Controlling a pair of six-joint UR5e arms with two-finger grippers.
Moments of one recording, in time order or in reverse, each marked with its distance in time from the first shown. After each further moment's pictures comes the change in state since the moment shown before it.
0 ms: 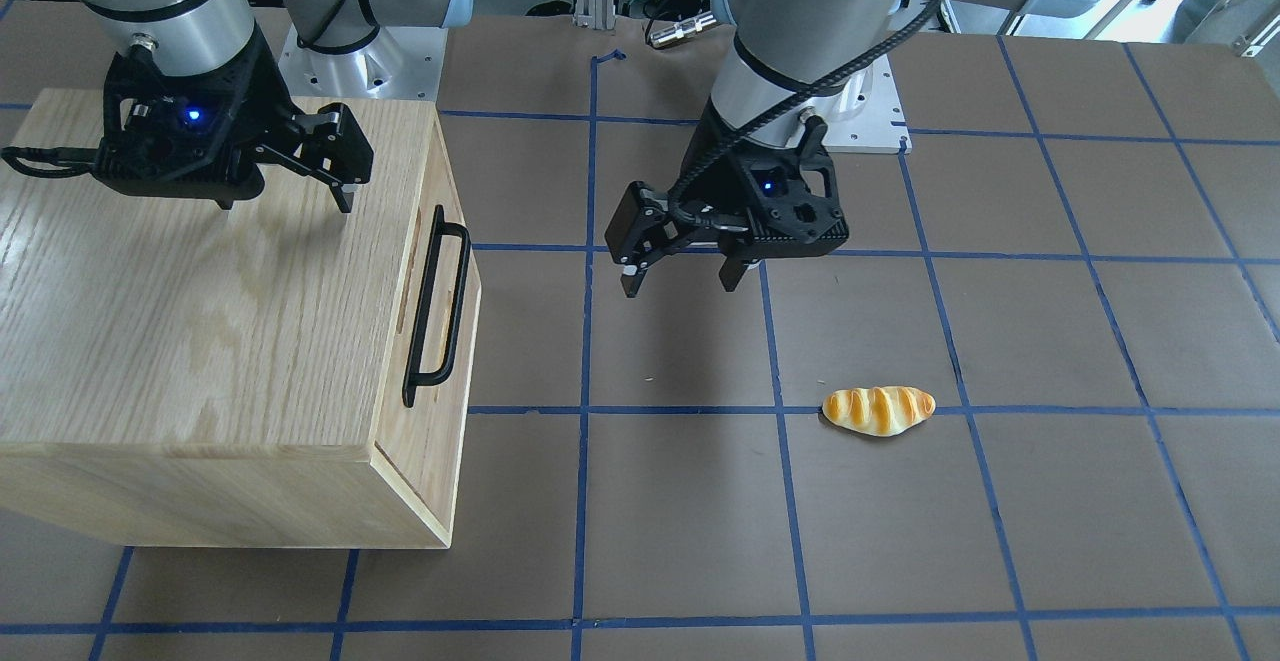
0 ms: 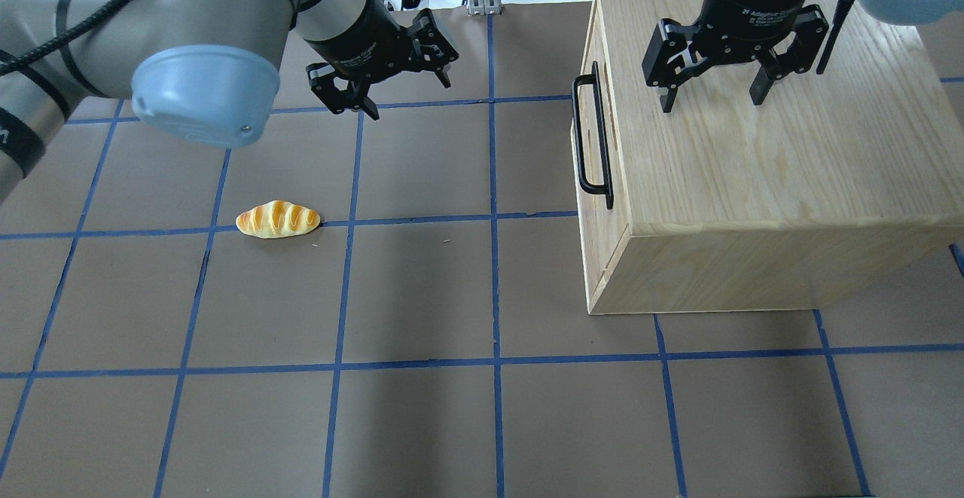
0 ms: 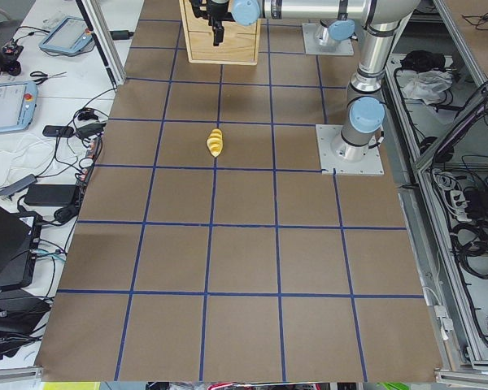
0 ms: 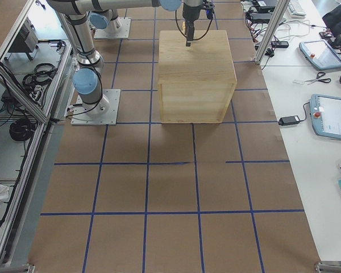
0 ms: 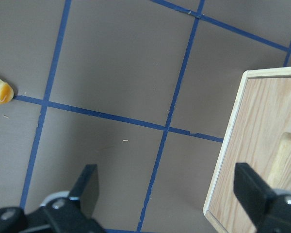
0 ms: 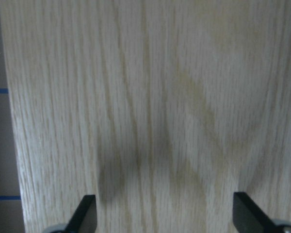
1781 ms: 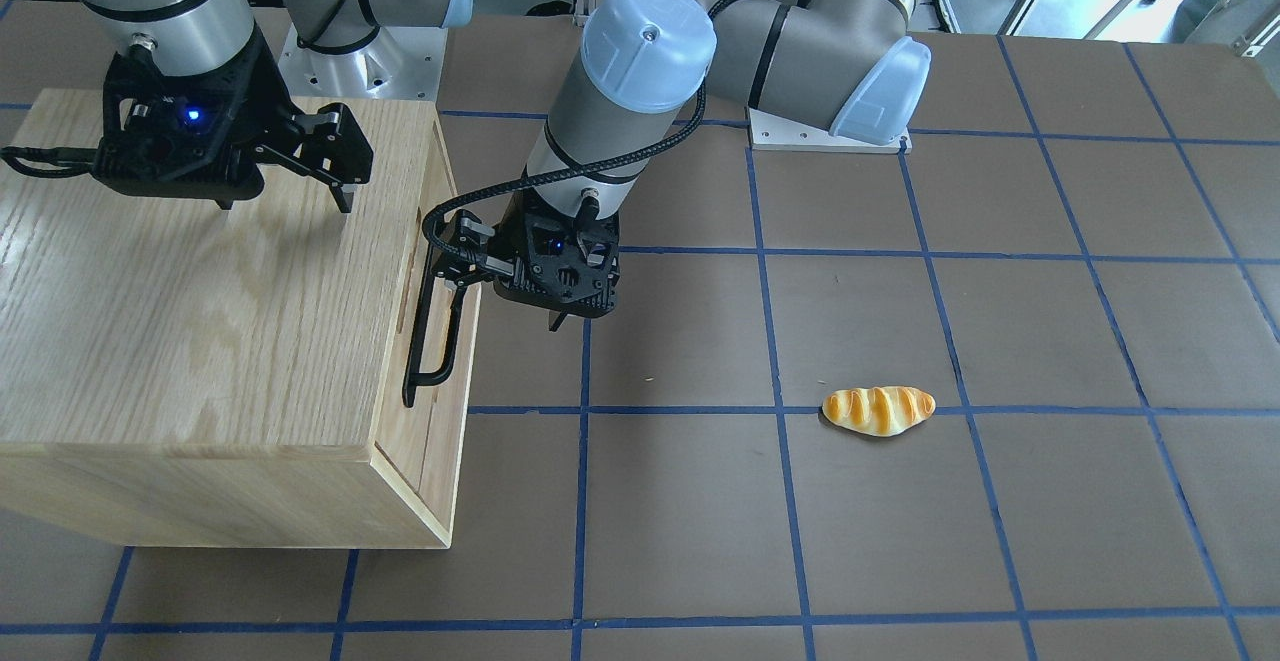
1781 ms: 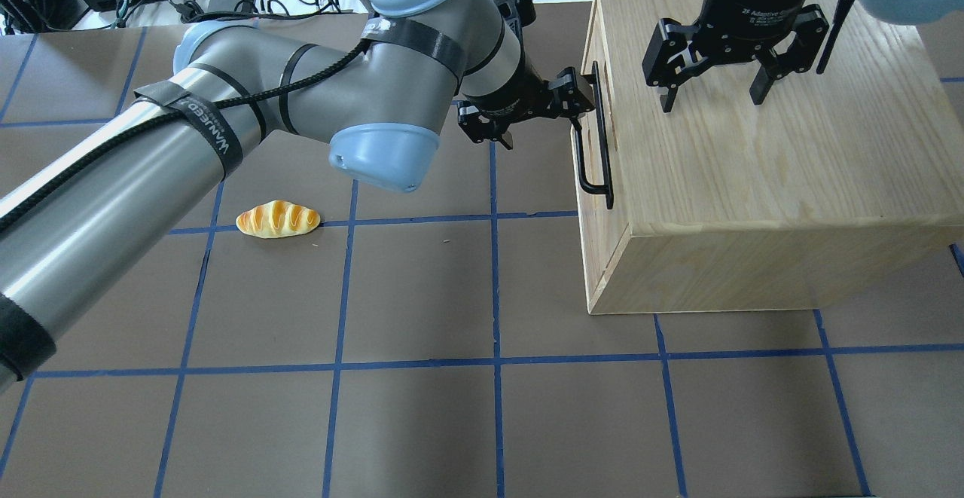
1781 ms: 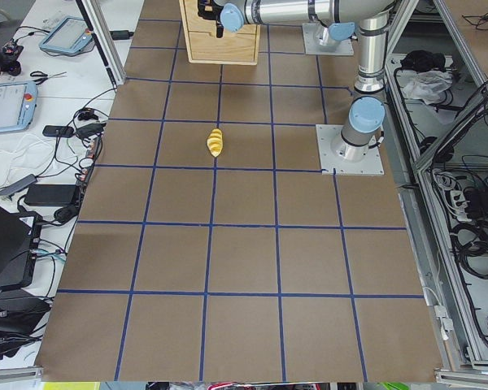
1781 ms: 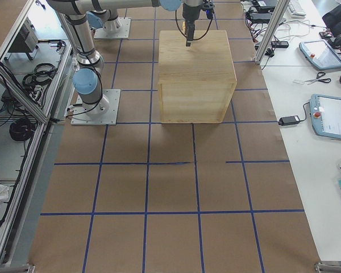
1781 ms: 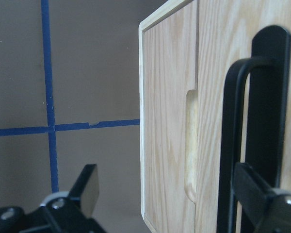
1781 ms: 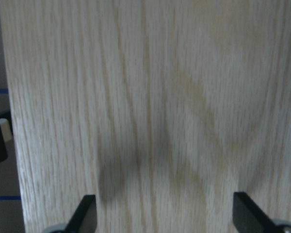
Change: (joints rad) left arm -0.163 -0.169 0.000 0.211 -0.127 0.051; right arm 0.000 0.000 0.000 0.000 0.000 0.000
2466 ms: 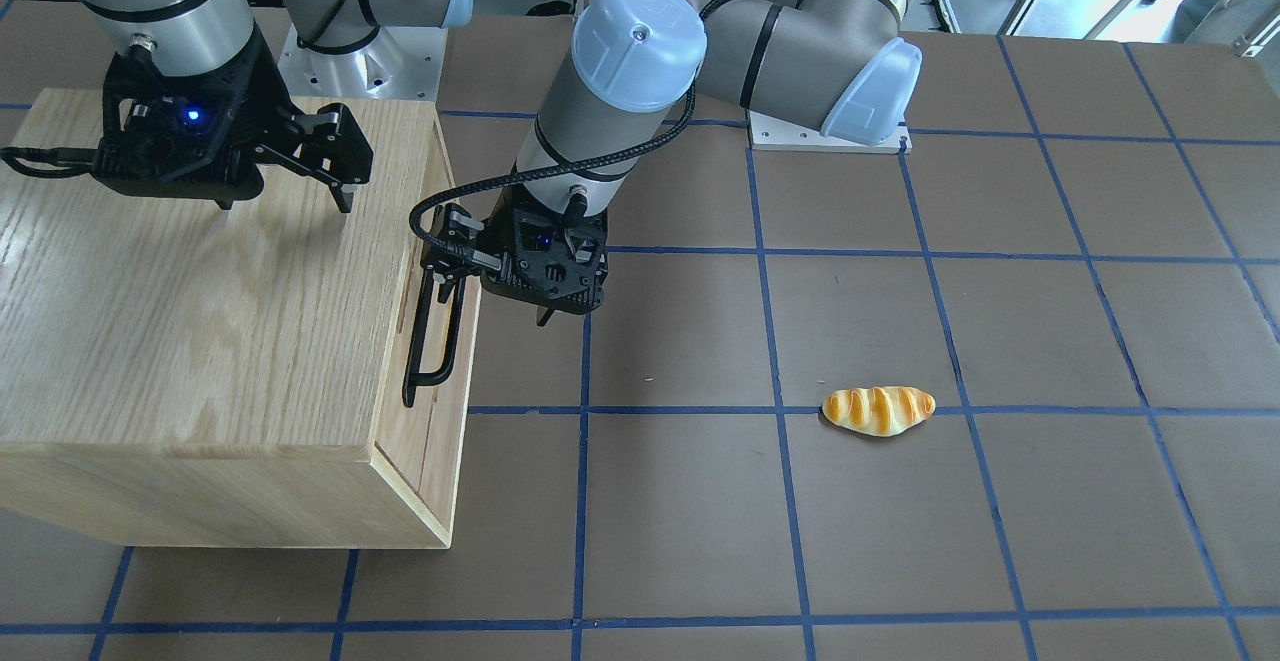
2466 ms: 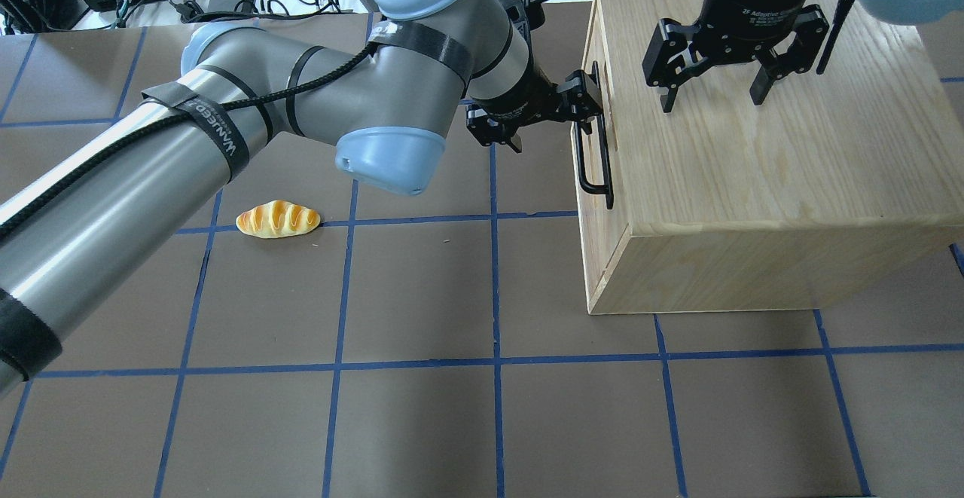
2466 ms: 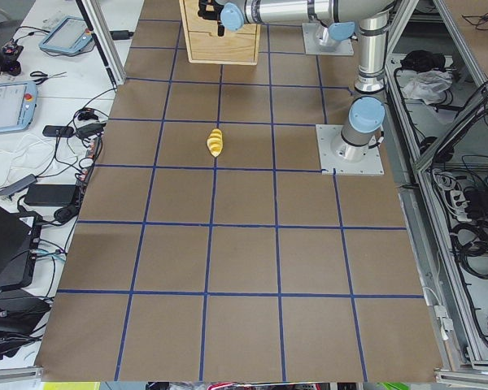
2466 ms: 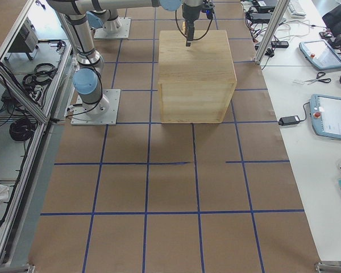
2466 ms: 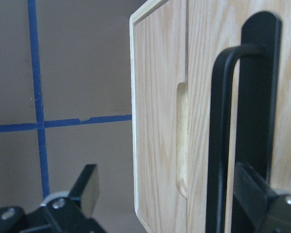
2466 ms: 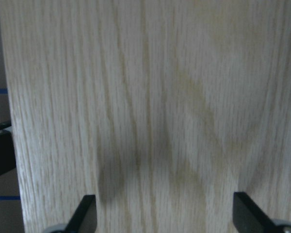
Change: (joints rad) left arm -0.011 -0.004 0.001 0.005 -0.021 0.000; right arm 0.000 0.000 0.001 0.000 0.000 0.000
